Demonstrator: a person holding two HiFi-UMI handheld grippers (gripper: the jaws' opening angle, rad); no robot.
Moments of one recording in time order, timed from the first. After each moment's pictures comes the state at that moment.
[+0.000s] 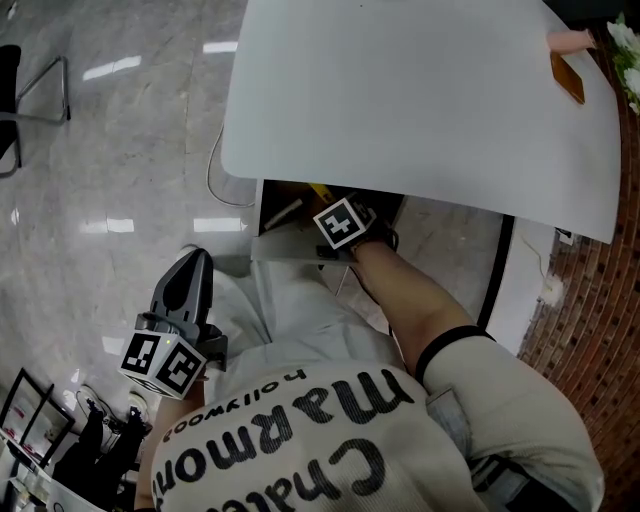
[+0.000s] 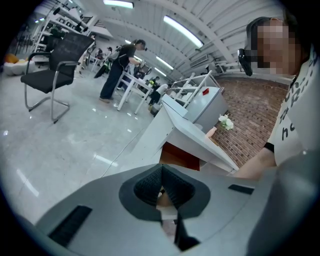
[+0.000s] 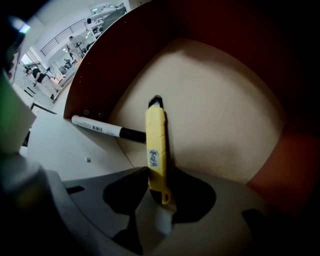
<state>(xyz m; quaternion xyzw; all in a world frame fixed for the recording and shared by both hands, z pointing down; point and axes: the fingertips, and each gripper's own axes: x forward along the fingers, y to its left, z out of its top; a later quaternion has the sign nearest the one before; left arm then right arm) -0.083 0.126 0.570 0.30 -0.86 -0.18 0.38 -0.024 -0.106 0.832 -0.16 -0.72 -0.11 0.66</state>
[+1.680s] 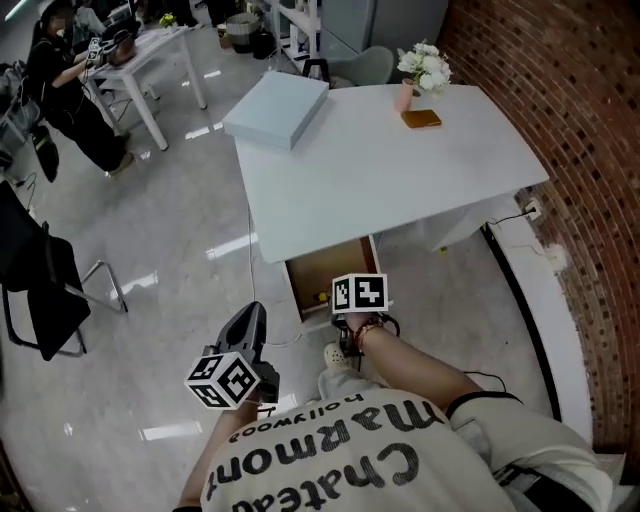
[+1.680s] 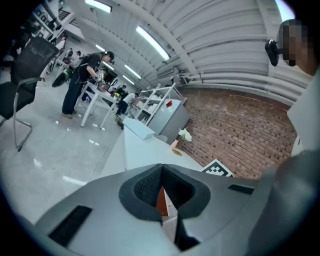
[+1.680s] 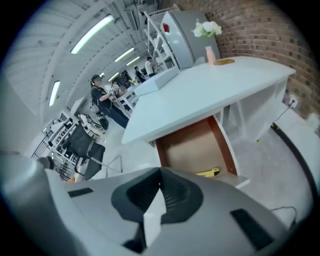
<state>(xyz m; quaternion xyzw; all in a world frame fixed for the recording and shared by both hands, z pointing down) -0.068 0.125 0.388 0.47 -0.82 -0.18 0.27 -0.013 -0.032 0.523 0.12 -0.84 0.32 0.42</state>
